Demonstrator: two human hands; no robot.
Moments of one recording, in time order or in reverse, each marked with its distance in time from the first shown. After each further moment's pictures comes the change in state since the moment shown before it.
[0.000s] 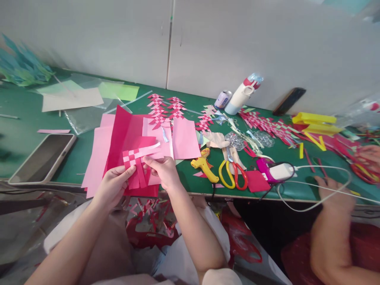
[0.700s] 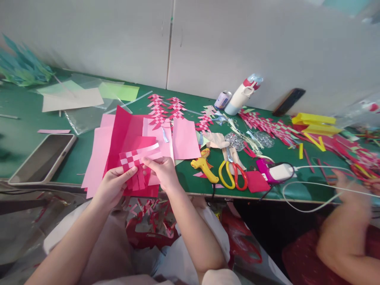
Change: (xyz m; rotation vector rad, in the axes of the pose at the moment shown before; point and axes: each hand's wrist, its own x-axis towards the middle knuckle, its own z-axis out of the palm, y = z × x) left_hand 0.000 -0.001 -0.003 0.009 -0.018 0.002; right_hand -0.001 0.003 -0.001 -0.039 -0.003 -0.048
